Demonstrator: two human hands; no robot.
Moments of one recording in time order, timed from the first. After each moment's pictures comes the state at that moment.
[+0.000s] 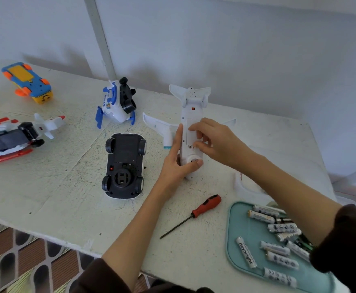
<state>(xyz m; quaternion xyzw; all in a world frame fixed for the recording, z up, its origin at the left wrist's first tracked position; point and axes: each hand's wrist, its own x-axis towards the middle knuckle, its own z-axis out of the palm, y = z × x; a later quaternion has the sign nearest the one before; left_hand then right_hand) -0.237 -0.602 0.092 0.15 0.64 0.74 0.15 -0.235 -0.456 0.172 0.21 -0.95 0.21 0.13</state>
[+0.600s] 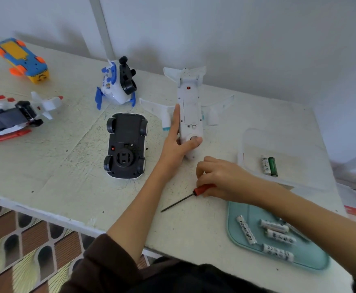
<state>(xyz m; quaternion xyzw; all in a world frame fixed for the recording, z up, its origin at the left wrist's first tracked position) -0.238 -0.601 0.094 0.14 0.64 0.74 0.13 -0.160 -0.458 0.124 0.38 -0.92 0.12 -0.02</state>
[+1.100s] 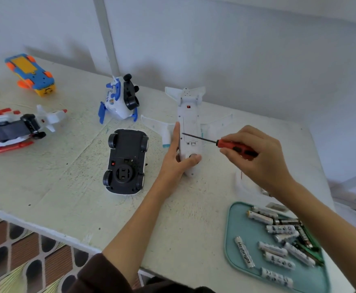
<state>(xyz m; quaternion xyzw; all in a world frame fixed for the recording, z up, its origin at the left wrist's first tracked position) -0.239 -0.601 0.089 0.13 0.60 0.77 0.15 -0.174 -0.429 0.185 0.16 -0.91 0.28 0.27</state>
